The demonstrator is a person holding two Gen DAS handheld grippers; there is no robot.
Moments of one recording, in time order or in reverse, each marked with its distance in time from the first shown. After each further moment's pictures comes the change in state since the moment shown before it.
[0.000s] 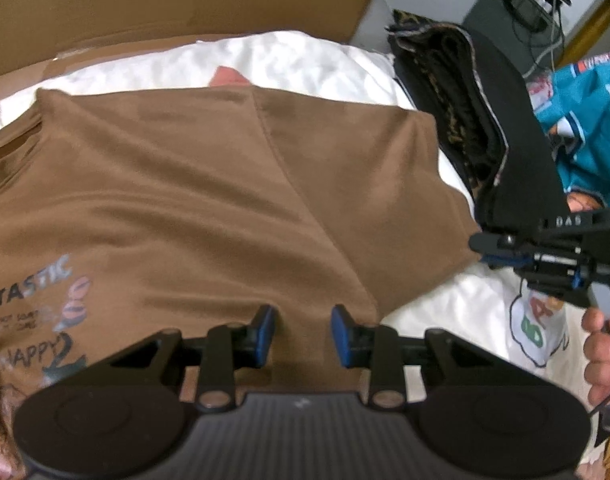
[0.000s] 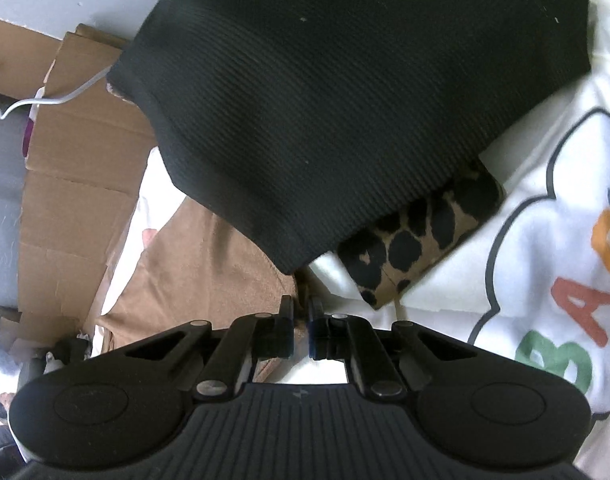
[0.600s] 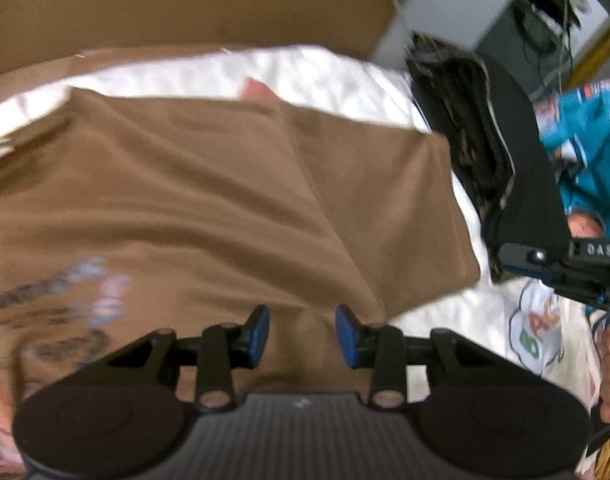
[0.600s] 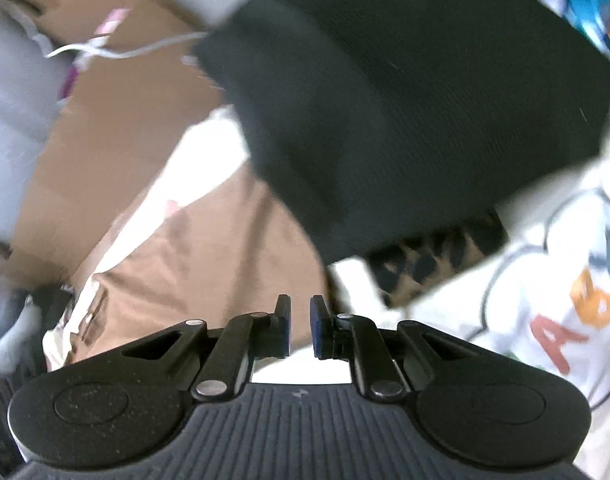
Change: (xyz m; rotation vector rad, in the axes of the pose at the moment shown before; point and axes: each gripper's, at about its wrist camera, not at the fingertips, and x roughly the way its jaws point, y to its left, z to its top) left arm -0.034 0.036 -0.004 -0.077 -0.052 0.014; right arm -0.031 0.049 -0.009 -0.266 -0.030 -0.014
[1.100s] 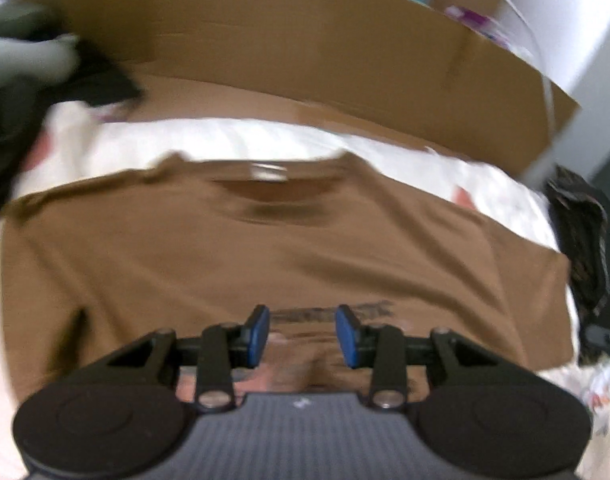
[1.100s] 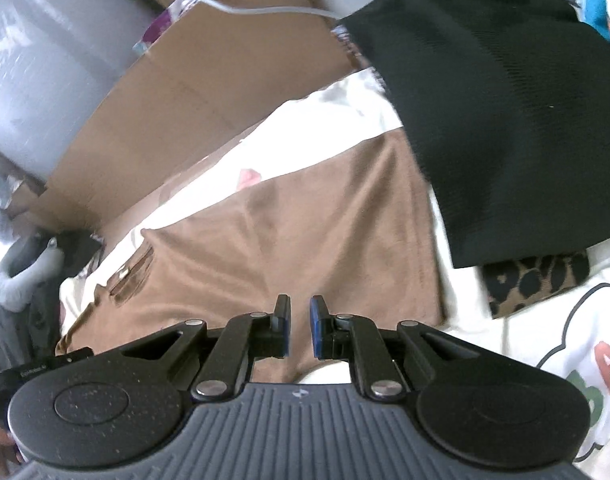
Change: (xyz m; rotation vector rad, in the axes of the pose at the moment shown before) left arm -0.106 0.146 -0.027 -0.273 -0.180 0.258; right arm -0.019 0.051 -0.010 -0.165 0.033 0.067
